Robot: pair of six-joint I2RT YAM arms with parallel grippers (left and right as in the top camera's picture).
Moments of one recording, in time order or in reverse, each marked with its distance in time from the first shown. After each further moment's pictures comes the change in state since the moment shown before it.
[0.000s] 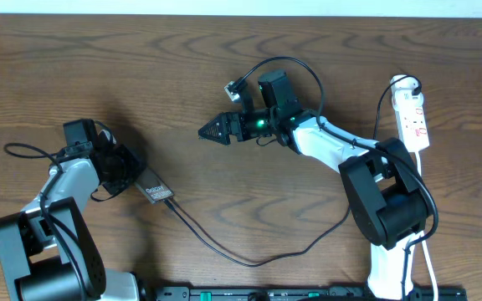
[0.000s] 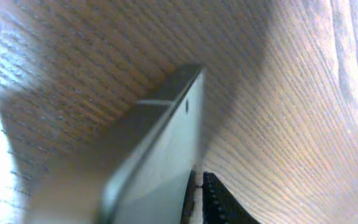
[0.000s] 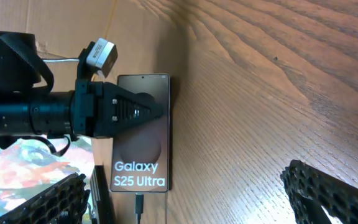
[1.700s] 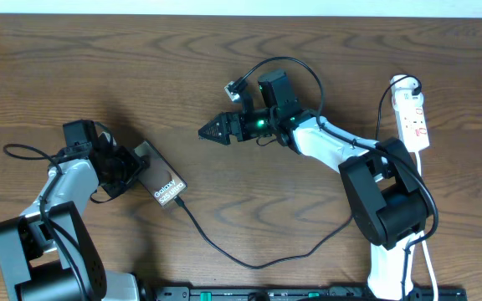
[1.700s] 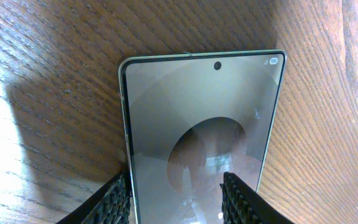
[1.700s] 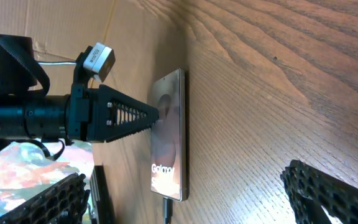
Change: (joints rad) left arm 0.000 -0.019 0.003 -0.053 -0.003 0.002; right arm 0.000 0.000 0.000 -0.002 0.002 0.000
